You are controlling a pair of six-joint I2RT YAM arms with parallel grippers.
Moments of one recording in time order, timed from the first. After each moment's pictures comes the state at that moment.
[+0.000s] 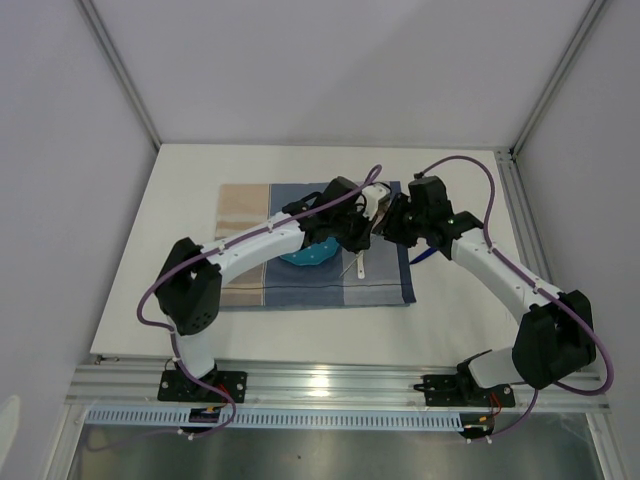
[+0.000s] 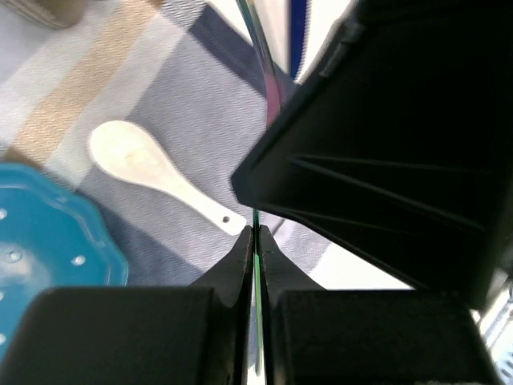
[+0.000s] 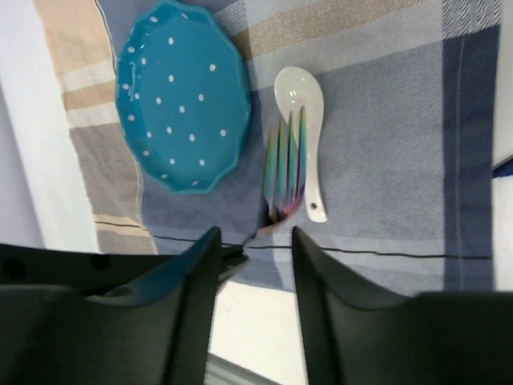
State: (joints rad) left arm -0.82 1.83 1.48 -0.40 0.24 -0.12; right arm 0.43 1.41 1.10 -0.45 -0.11 0.78
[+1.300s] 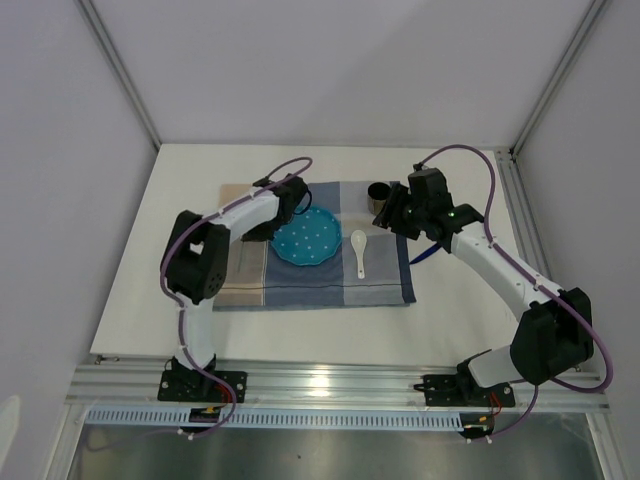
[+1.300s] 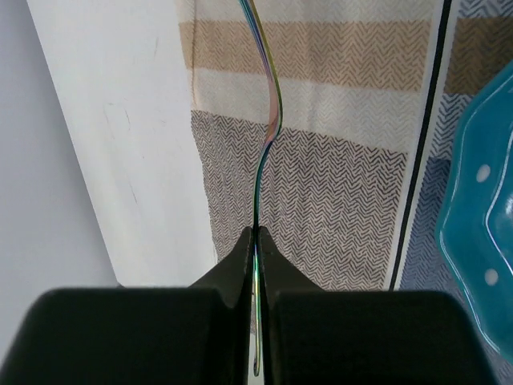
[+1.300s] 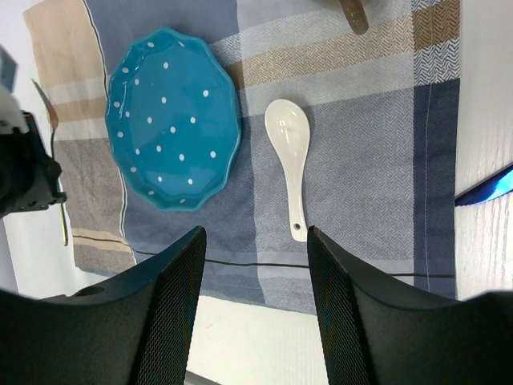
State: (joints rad) left arm -0.47 1.99 1.51 -0.97 -0.72 -0.30; right arm 0.43 1.43 1.17 -0.48 -0.04 0.68
